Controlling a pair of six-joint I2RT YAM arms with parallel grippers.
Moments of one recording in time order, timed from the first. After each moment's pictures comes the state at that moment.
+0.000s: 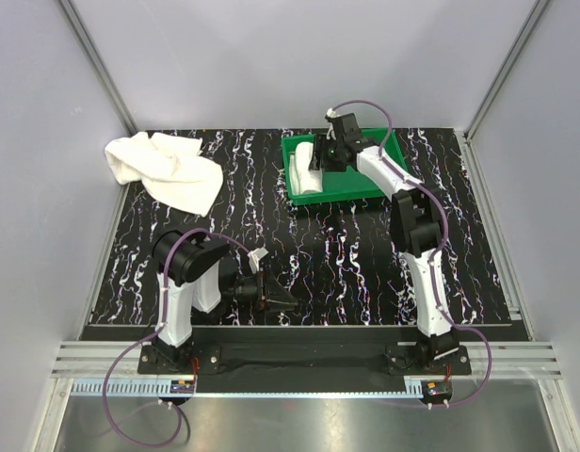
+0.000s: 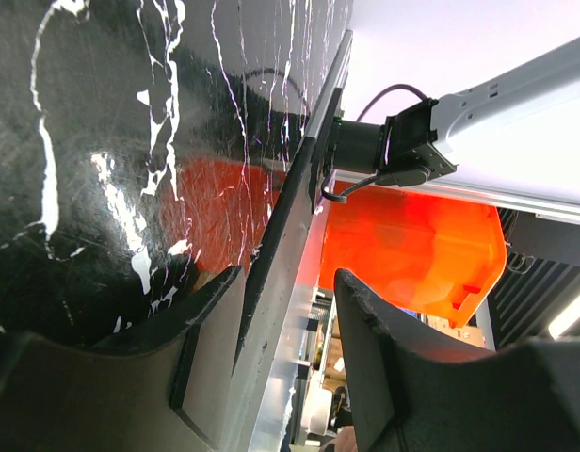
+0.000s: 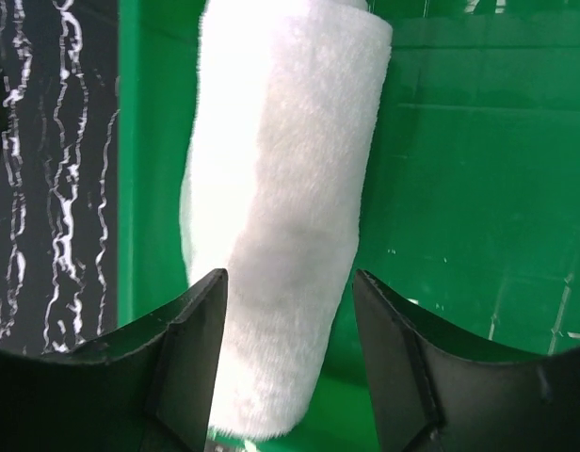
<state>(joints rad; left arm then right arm) -0.59 2.05 0.16 1.52 0.87 -1.30 0.36 2.38 2.07 -0.45 -0.17 0.34</state>
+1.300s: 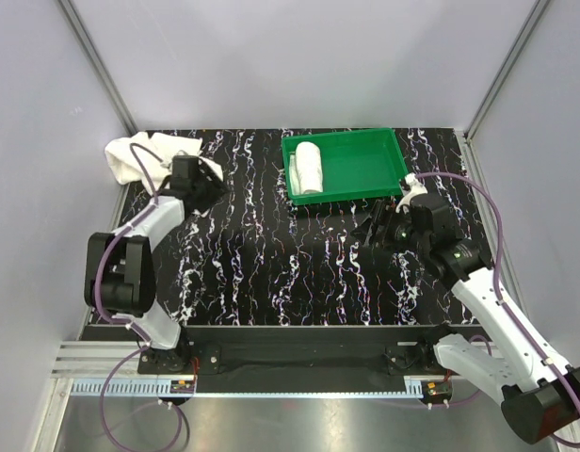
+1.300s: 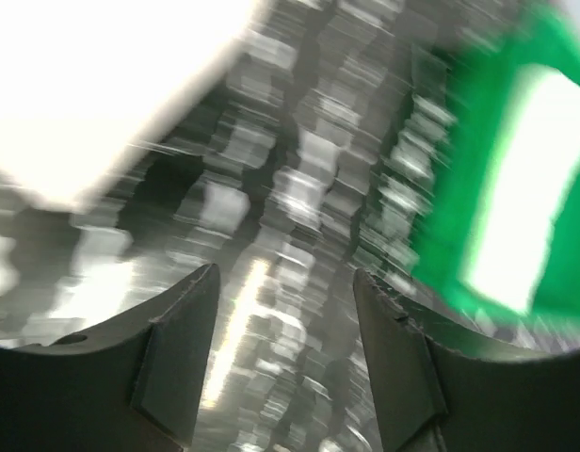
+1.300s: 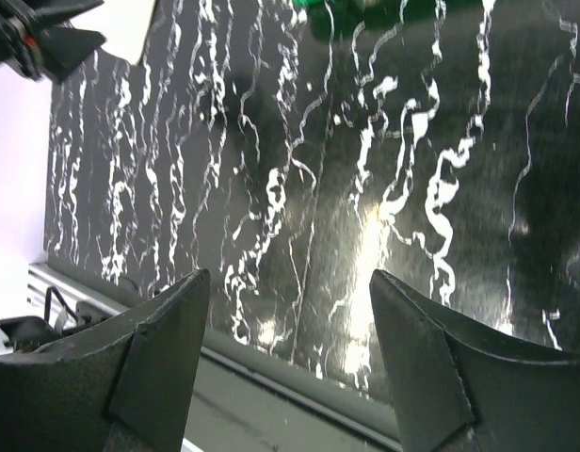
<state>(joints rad) -0.13 1.62 1.05 -0.15 0.06 -0.80 0.41 0.91 0.89 -0.54 -0.18 0.59</state>
